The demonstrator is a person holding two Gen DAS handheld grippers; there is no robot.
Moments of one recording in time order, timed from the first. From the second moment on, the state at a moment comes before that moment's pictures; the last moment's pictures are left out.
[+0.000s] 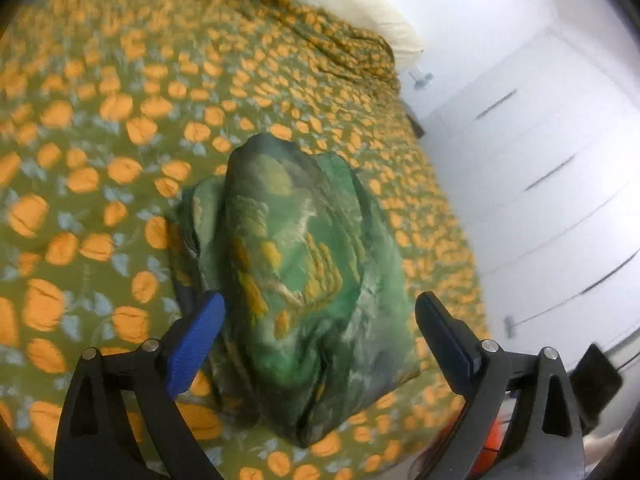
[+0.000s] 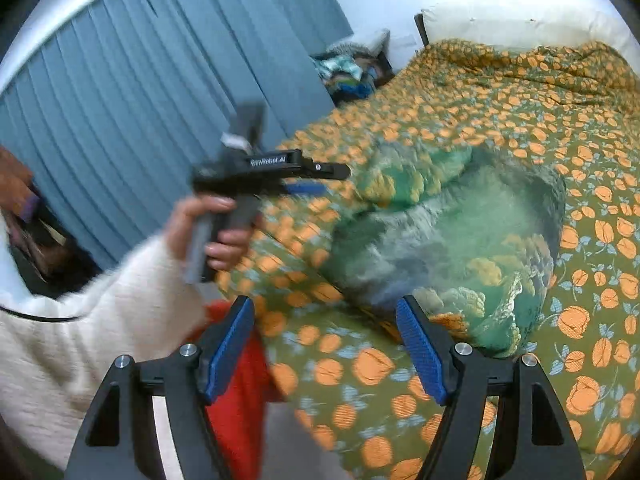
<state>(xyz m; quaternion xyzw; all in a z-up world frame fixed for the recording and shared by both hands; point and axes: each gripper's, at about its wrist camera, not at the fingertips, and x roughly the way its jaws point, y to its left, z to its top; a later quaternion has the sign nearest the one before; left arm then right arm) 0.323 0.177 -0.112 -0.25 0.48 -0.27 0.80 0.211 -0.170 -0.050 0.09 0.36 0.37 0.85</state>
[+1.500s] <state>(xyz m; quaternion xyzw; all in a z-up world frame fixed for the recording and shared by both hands) 0.352 0.122 -0.149 -0.11 0.53 -0.17 0.82 0.376 -0.192 -0.147 0.02 0.39 0.28 0.88</state>
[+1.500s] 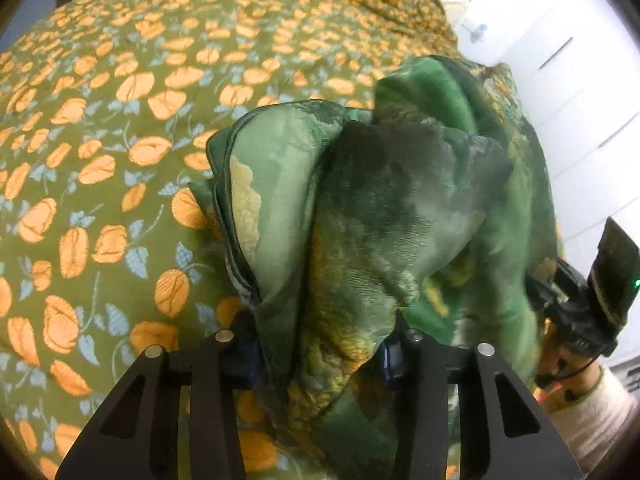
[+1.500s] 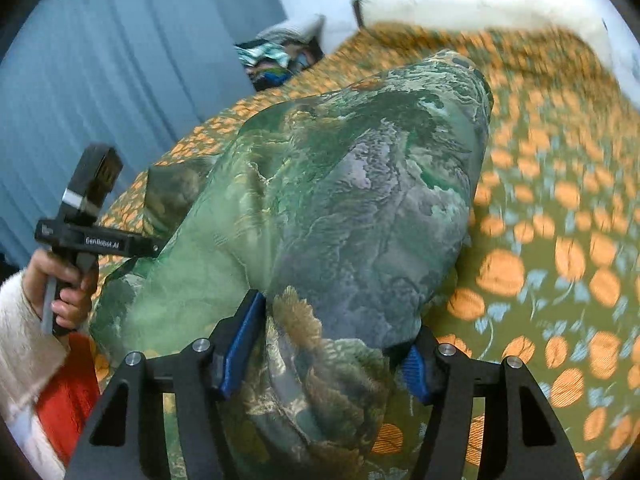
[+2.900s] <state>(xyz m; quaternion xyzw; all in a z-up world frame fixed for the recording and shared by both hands) 0.527 0.010 -0.182 -0.07 0.52 -0.10 0.84 0.534 -0.345 -0.204 0.20 0.44 0.15 0.86</state>
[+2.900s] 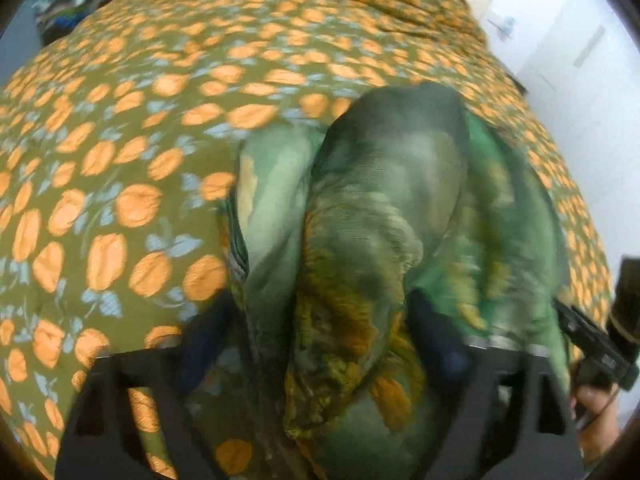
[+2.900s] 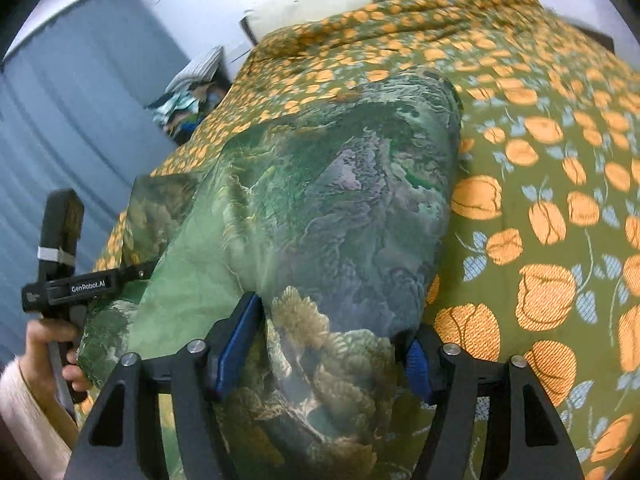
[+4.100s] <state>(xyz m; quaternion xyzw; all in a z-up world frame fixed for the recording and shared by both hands) 0.143 -0.038 -0.034 0.07 0.35 -0.02 0.93 0.172 -0.276 -0.053 -0.03 0.39 0.03 0.92</state>
